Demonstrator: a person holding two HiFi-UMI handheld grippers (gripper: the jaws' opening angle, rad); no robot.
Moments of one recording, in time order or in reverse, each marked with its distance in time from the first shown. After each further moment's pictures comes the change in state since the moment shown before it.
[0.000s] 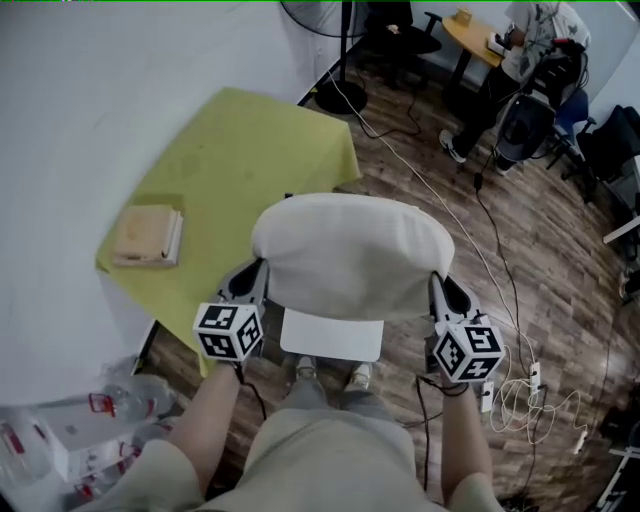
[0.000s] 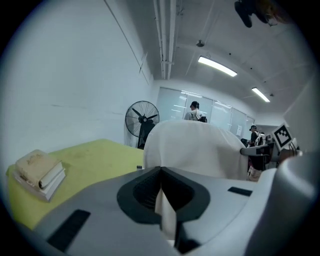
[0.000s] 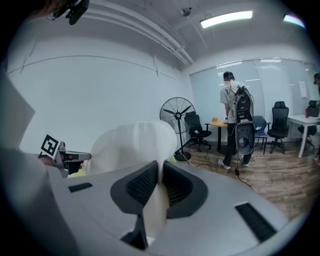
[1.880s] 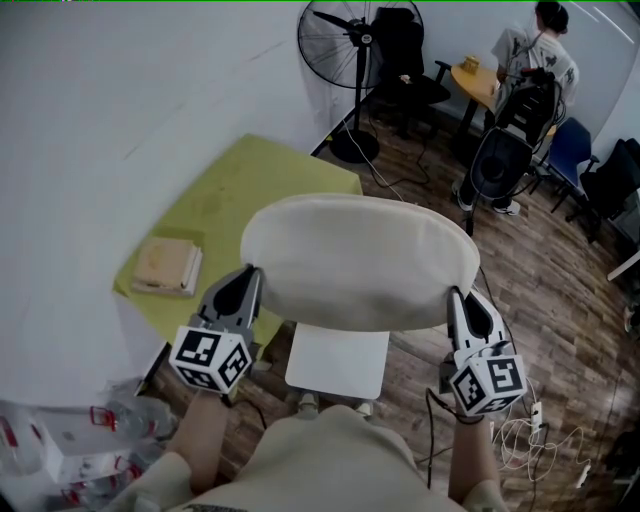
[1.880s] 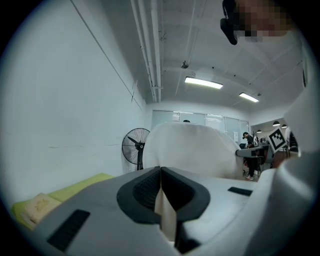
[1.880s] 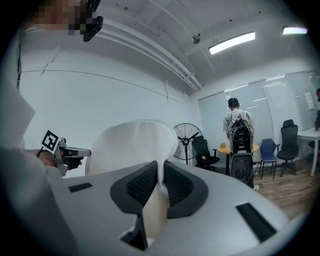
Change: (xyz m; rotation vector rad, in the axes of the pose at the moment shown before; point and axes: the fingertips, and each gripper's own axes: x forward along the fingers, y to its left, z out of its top) left arm -0.071 -0.028 0.144 0.128 -0.259 -0.009; right arm -0.050 0.025 0.125 -0.100 -0.264 0.073
